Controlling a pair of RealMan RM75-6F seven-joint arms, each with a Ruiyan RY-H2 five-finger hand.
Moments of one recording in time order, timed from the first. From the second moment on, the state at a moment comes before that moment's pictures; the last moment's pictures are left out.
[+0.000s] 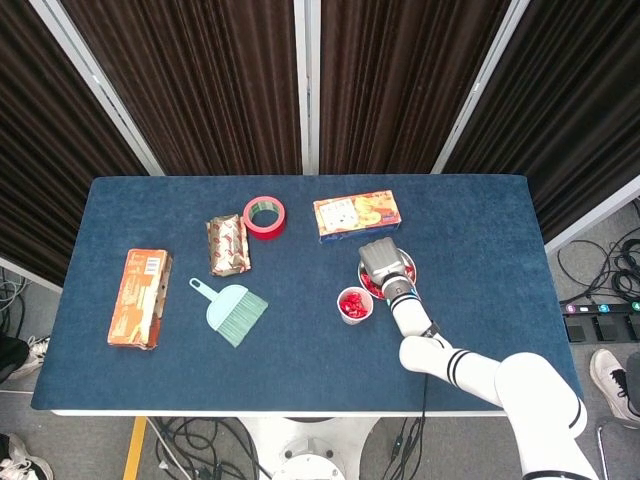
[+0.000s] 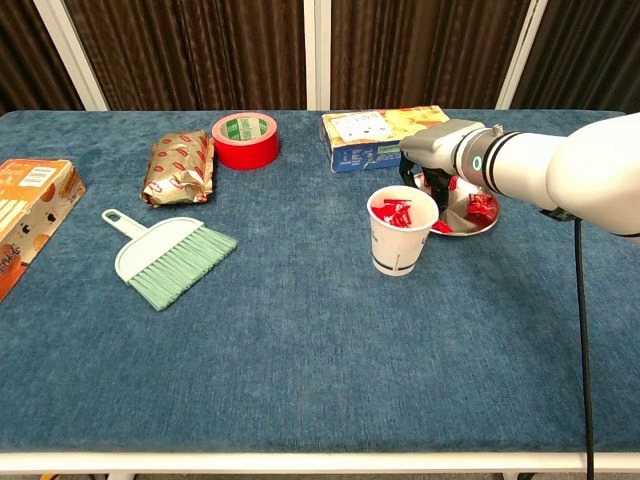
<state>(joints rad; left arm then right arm) 0.04 -1.38 -0.07 -0.77 1.48 1.59 -0.87 1.11 -1.82 0.13 -0.94 -0.51 0.66 -0.77</state>
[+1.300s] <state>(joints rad) 0.03 -1.37 -0.07 -0.80 1.49 1.60 -0.83 1.09 -1.77 0.13 -0.99 -0.51 0.68 -0.74</state>
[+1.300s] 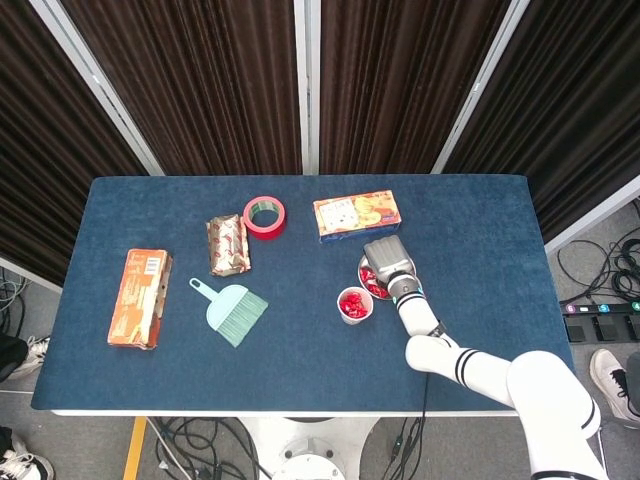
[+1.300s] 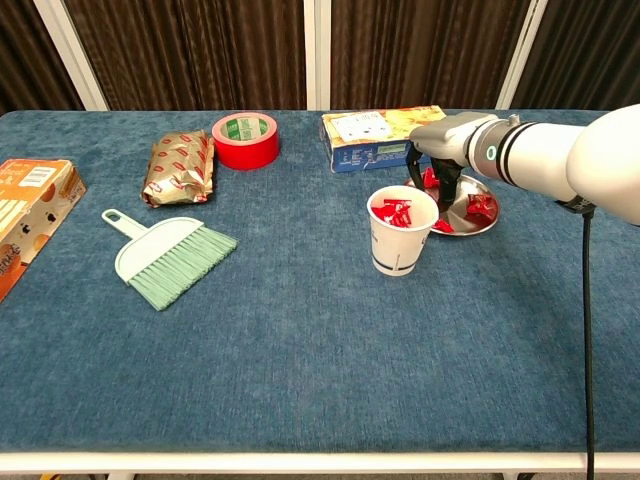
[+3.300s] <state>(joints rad) 0.04 -1.34 -0.07 -0.87 1.49 1.62 -0.78 0.99 -1.49 0.12 -1.62 -0.84 0.97 -0.69</state>
